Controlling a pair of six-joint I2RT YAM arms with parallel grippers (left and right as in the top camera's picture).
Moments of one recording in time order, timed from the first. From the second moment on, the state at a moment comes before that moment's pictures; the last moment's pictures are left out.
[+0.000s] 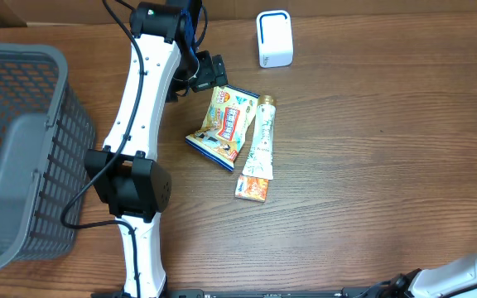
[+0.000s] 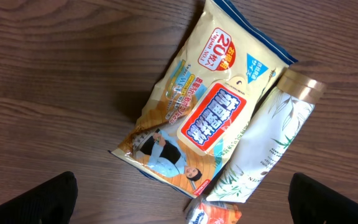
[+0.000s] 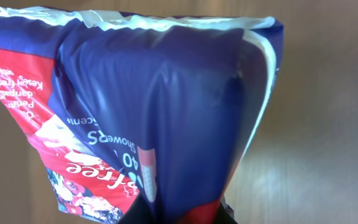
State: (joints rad) left arm -0.21 2.22 2.35 -1.56 0.07 -0.47; right arm -0.76 1.86 1.54 -0.67 0.05 0.94
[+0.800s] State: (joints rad) left arm -0.21 2.22 2.35 -1.56 0.07 -0.47; right arm -0.90 1.86 1.54 -0.80 0.15 0.76
